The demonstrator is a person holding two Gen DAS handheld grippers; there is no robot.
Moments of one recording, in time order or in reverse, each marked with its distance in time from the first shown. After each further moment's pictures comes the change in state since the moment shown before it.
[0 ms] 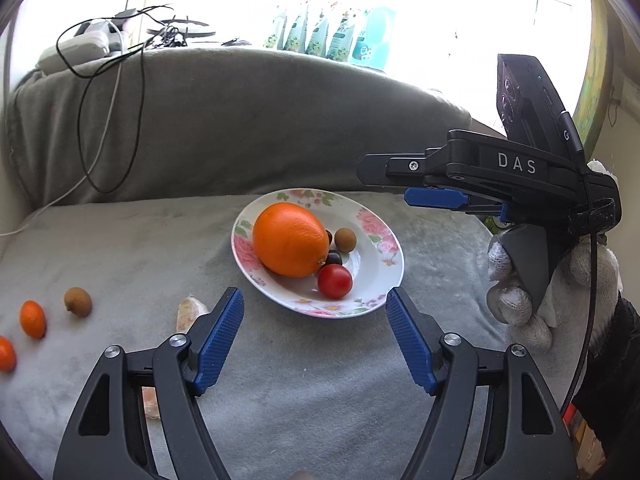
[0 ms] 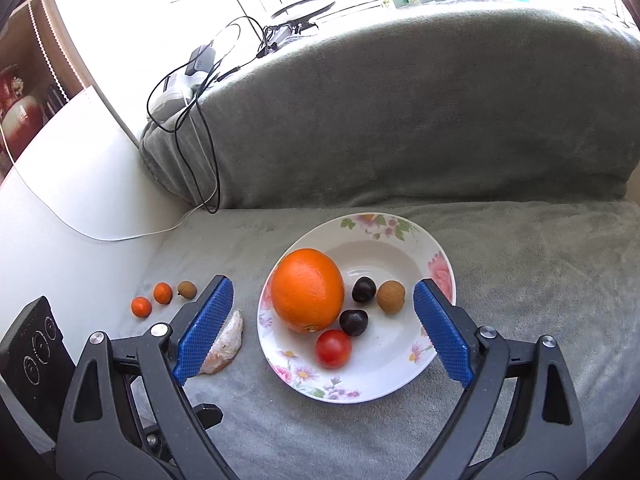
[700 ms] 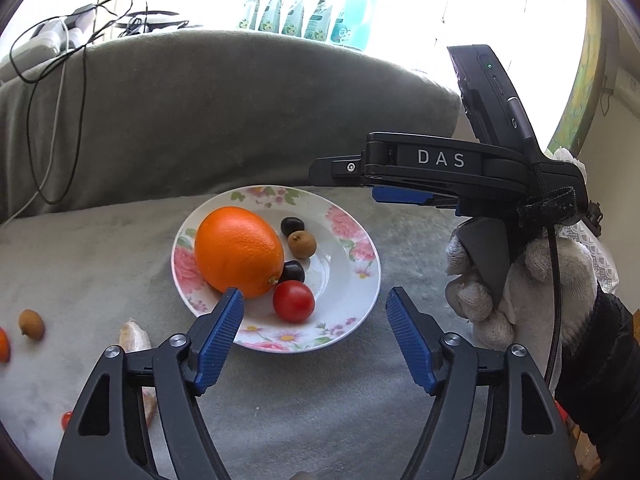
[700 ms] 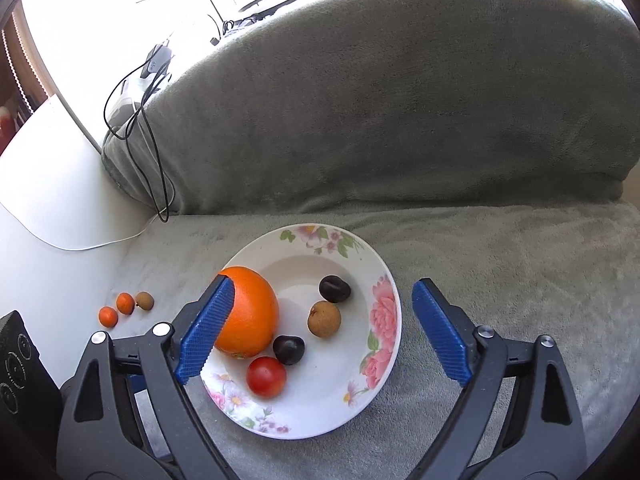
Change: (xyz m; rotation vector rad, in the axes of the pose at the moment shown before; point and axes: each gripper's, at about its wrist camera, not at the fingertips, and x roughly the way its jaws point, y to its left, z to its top) left arm 0.048 -0.029 0.016 0.028 0.046 -0.052; right arm 0.029 -0.057 0.016 0.045 0.015 -0.061
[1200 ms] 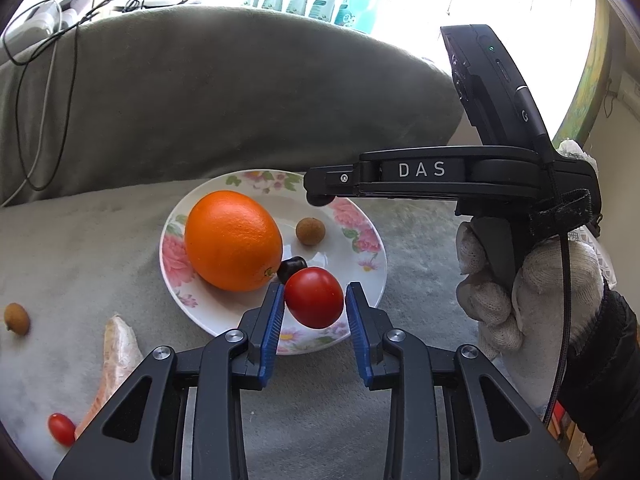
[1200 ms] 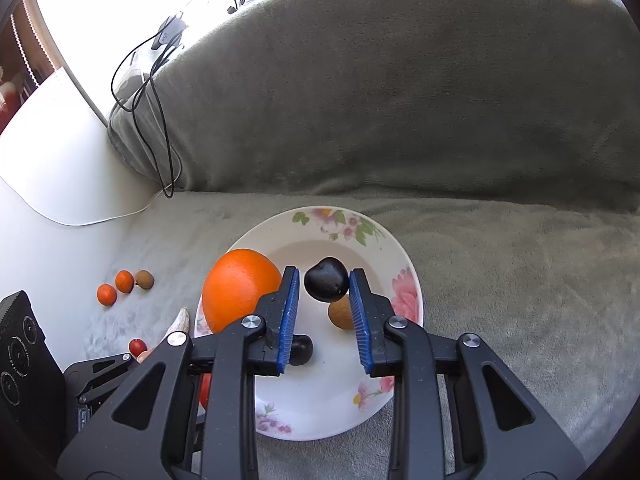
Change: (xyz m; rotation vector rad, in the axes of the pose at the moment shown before) left arm 0.018 0.004 0.000 -0.017 0.043 -0.014; right arm 0.018 0.011 -0.001 -0.077 0.063 0.018
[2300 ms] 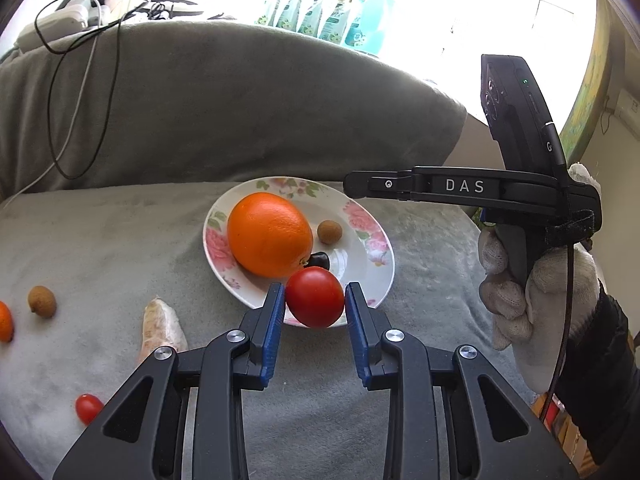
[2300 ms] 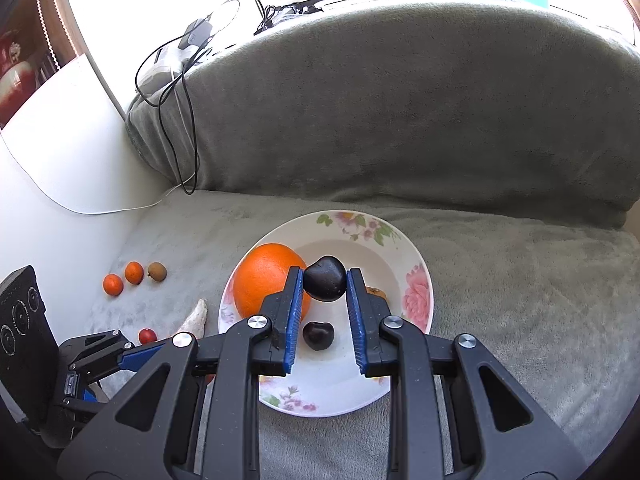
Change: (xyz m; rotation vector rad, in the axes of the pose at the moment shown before) left arm -0.034 0.025 -0.007 -0.038 -0.035 -0.022; right arm -0.022 0.023 -0.008 -0.059 -0.031 -0.020
